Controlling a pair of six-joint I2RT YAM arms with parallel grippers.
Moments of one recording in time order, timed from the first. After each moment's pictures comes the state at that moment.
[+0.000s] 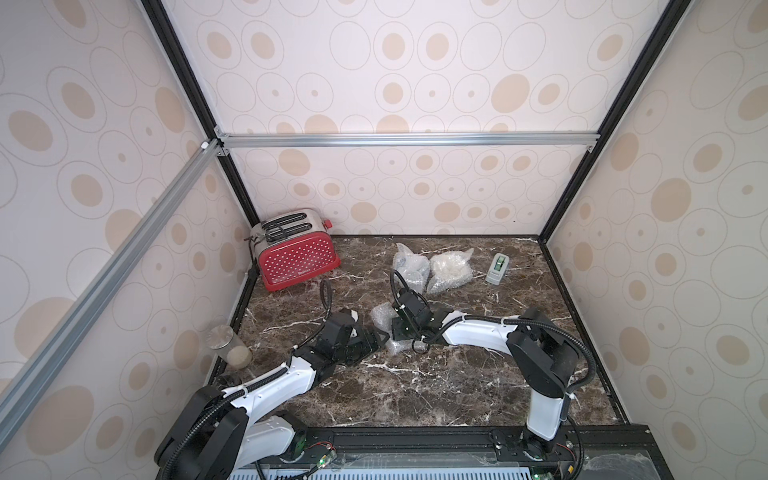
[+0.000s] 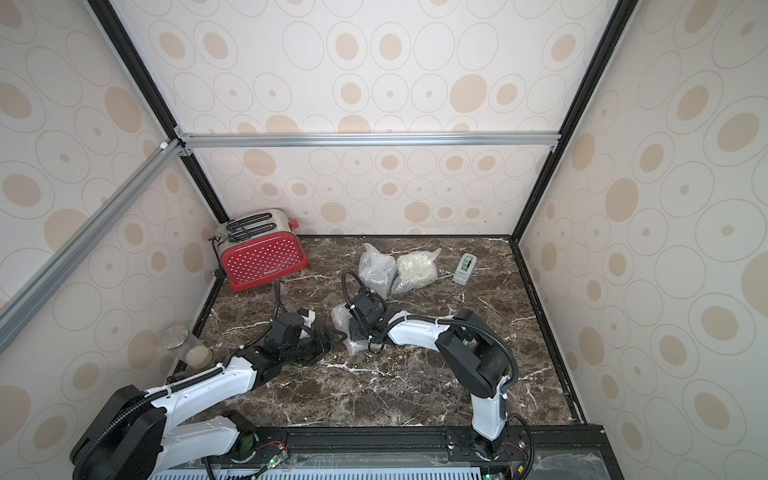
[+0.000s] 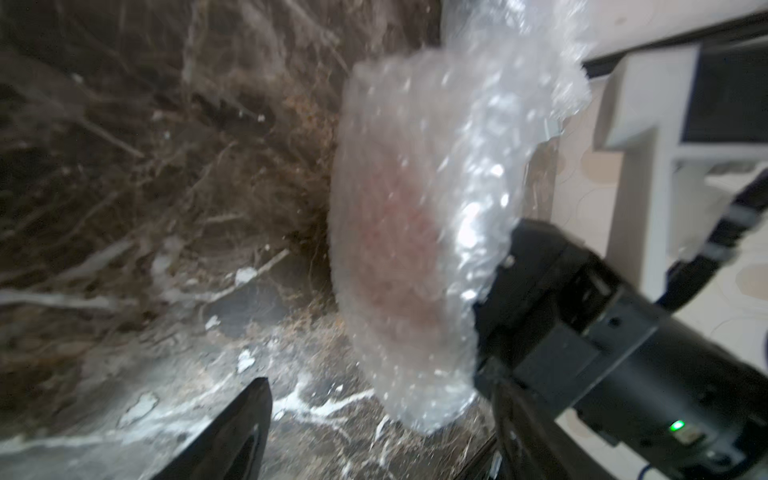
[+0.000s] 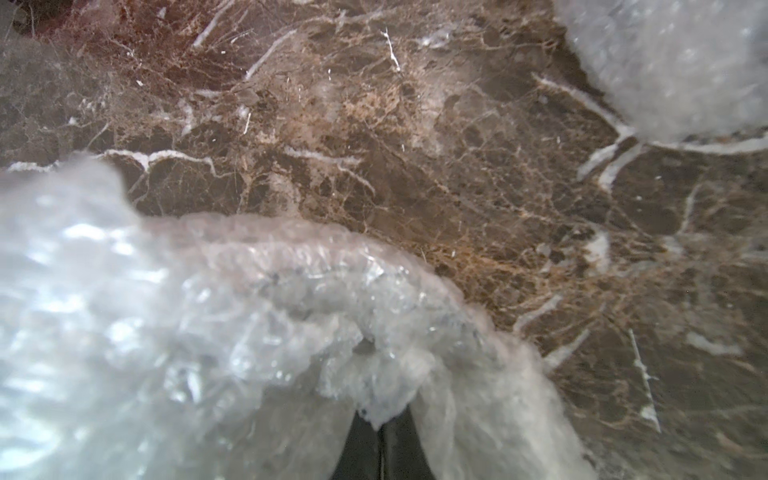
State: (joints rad) left arm -0.56 1.18 0.45 0.06 0.26 -1.07; right arm 0.87 1.87 1.15 -0.22 0.12 0.64
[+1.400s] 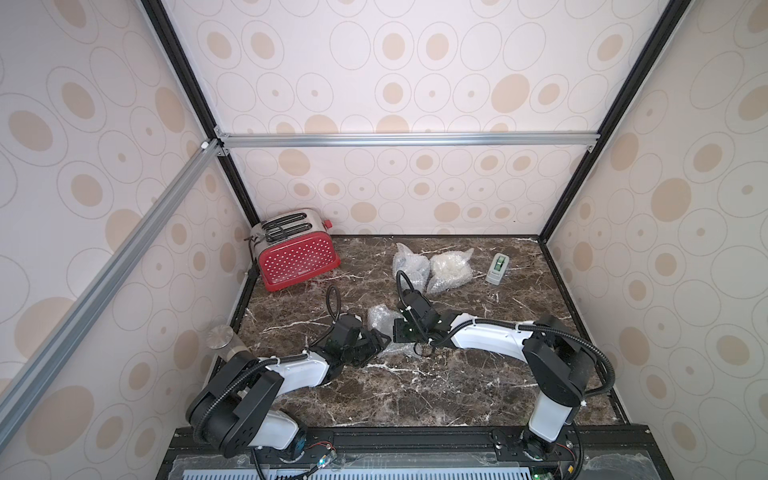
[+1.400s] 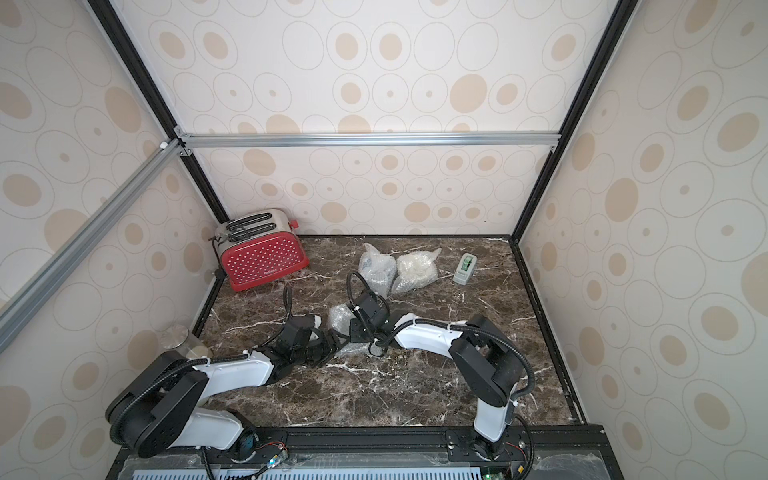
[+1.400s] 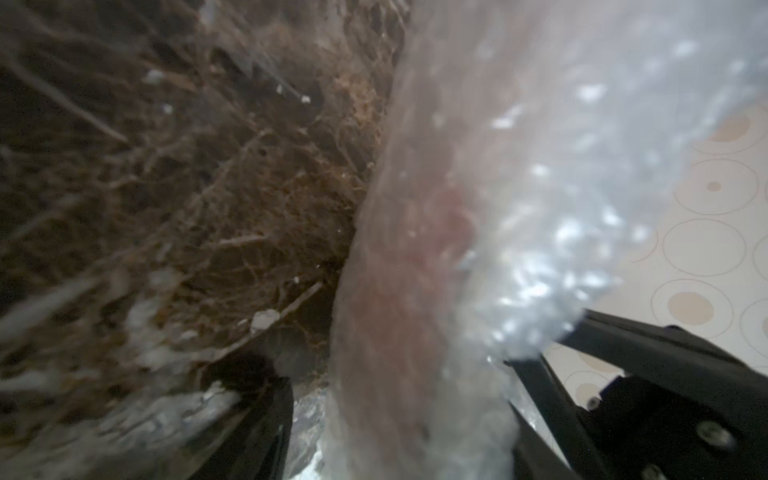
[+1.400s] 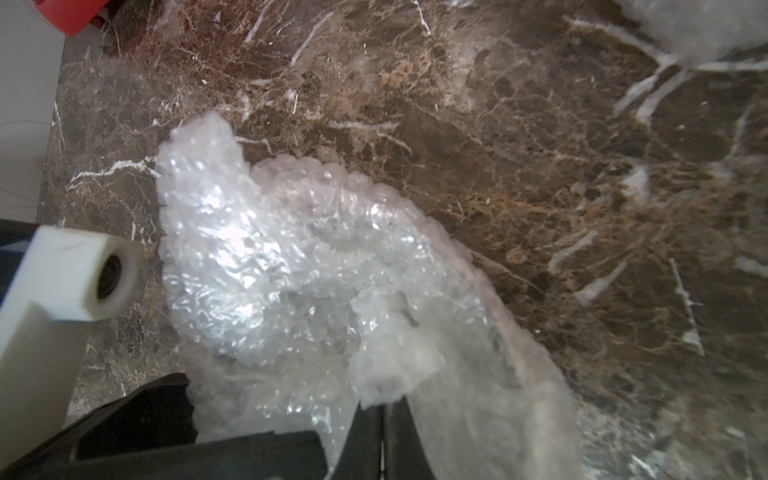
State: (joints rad) left arm -0.58 1.43 0.41 0.28 0.28 -1.14; right arm 0.87 1.78 1.10 -0.22 0.02 0.74
